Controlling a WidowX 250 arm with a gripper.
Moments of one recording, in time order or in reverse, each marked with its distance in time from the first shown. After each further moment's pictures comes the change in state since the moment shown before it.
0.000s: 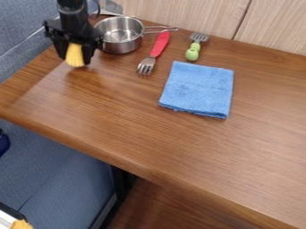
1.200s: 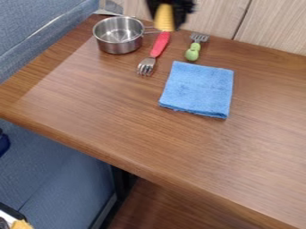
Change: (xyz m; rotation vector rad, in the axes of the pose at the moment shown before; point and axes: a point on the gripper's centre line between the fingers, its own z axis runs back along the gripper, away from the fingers) arm 0.028 -0.127 0.112 -0.263 -0.191 -0.440
